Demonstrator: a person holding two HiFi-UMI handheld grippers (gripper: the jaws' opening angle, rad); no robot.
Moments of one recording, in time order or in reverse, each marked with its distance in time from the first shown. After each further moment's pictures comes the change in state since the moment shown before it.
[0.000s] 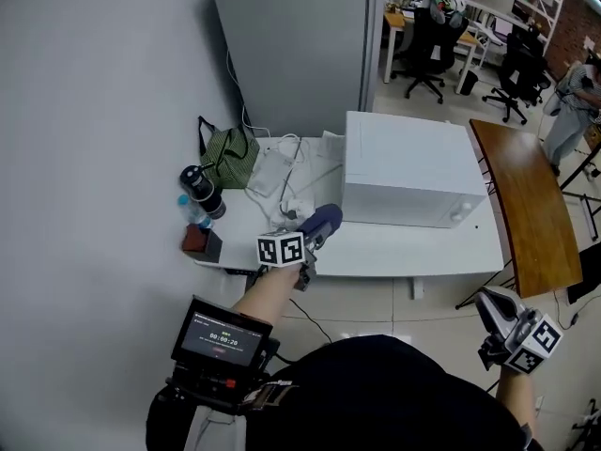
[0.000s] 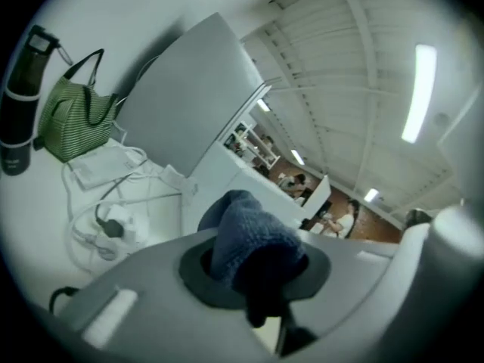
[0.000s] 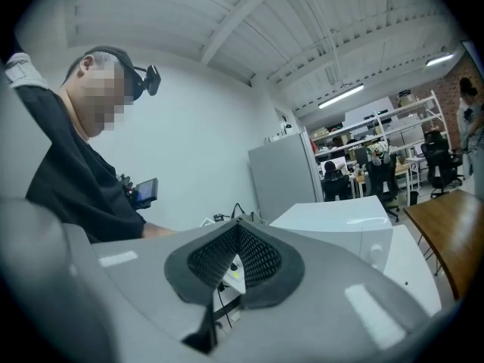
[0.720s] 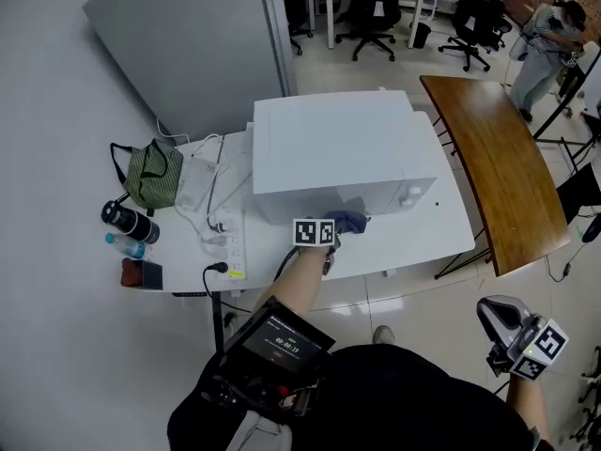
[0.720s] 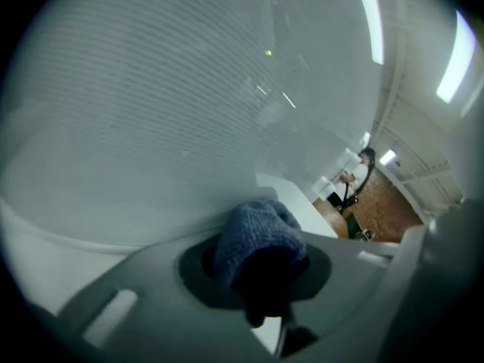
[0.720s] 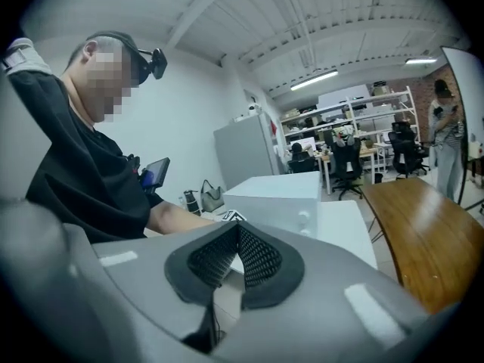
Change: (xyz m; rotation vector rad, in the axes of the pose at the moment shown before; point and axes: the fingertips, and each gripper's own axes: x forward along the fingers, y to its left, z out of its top) left arm 0.277 -0.016 -0.160 0.021 0.376 0.065; right arm -0.105 -0.130 -0.053 0.062 0.172 -0.163
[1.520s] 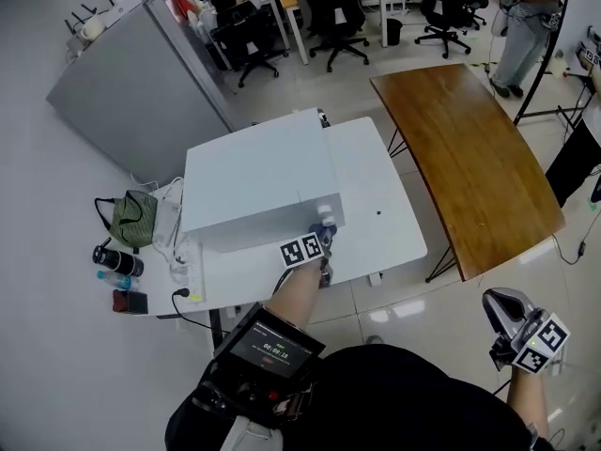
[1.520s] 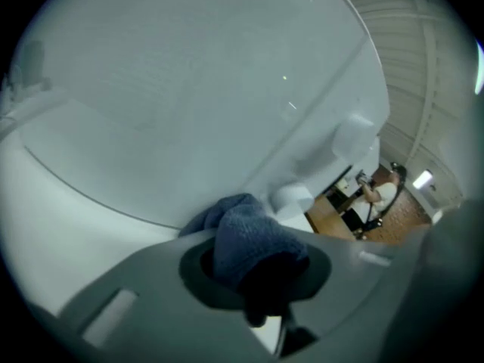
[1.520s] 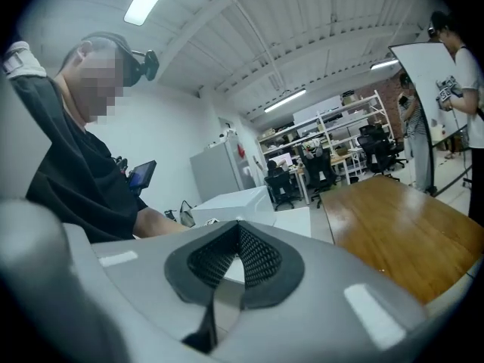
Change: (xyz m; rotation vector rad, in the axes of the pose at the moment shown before) left arm 0.099 -0.110 0.004 -0.179 -0.127 0.188; right arm -0.156 -0.186 -0.032 0.110 -0.151 -0.082
